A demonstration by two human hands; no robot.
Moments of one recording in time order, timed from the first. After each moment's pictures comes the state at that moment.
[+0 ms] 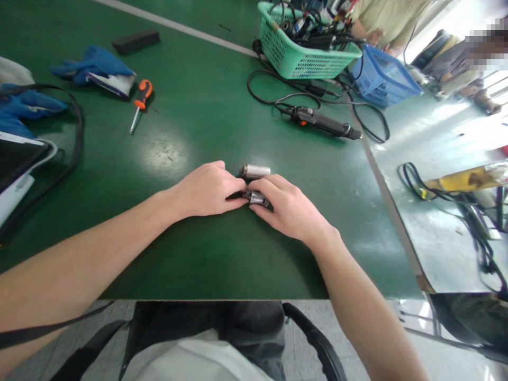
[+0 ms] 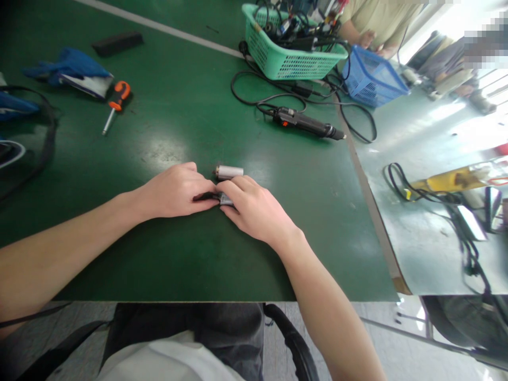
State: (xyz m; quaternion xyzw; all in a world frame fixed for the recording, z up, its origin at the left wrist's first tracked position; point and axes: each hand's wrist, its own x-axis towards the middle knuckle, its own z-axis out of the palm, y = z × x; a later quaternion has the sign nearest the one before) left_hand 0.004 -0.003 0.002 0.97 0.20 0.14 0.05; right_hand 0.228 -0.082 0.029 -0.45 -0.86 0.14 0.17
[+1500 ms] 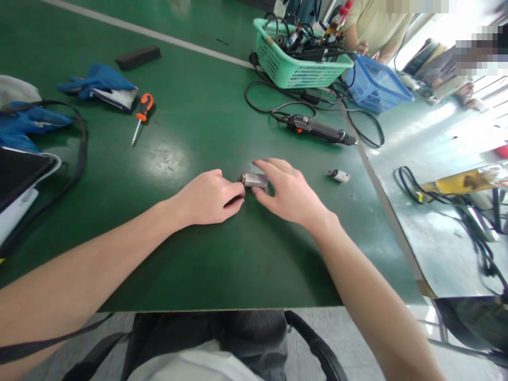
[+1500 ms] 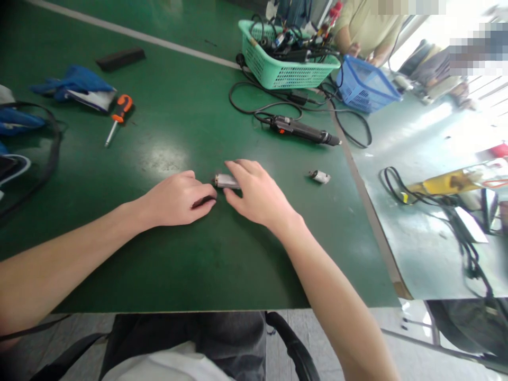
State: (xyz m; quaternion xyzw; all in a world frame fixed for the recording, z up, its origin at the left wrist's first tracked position) left_hand 0.004 -0.005 0.005 0.96 0.24 0.16 0.04; right_hand 0.234 -0.043 0.033 -0.51 -0.84 0.04 0.18
